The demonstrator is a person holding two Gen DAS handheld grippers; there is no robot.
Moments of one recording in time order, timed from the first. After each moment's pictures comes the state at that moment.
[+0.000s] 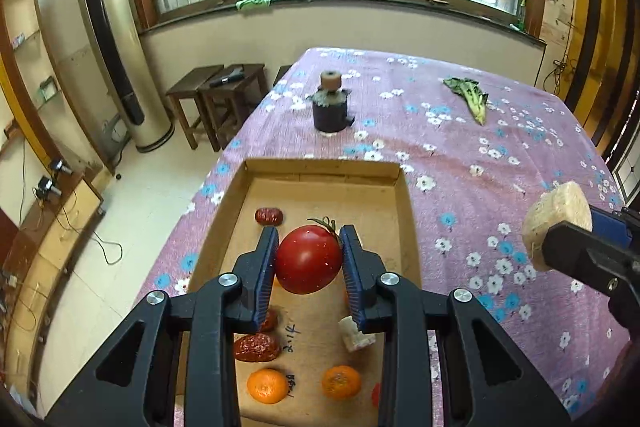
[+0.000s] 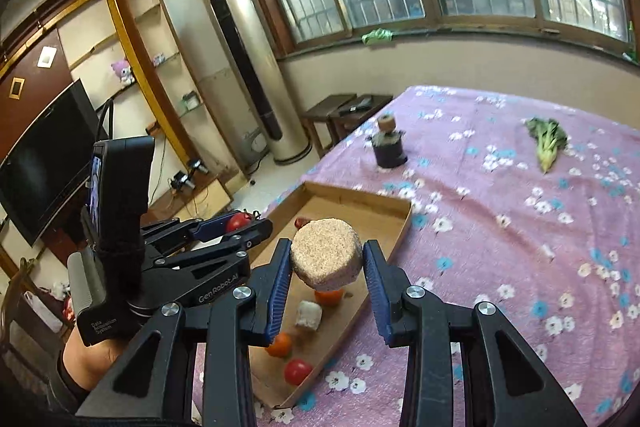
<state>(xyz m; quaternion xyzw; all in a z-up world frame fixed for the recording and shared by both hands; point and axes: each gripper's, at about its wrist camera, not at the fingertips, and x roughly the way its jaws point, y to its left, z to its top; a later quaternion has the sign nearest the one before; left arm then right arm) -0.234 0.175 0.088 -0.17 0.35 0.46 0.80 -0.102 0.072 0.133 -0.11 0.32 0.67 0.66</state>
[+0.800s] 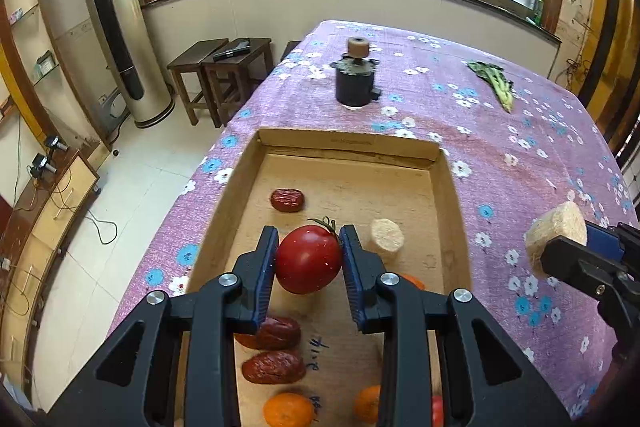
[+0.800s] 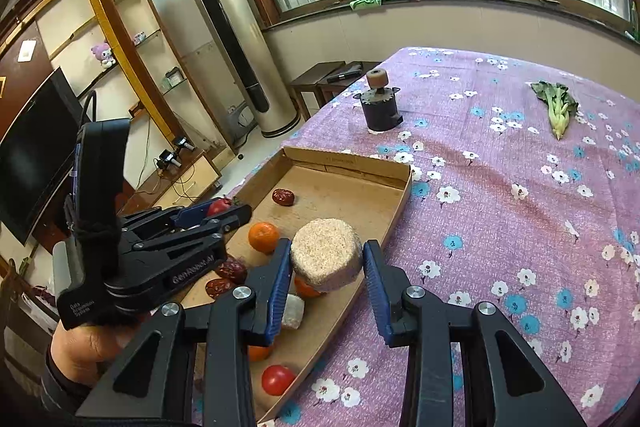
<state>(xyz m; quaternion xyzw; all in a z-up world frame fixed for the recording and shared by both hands) -0.244 0.218 0.052 -0.20 0.37 0.46 0.78 -0.097 0.113 0.087 -0.14 0.37 0.64 0.66</state>
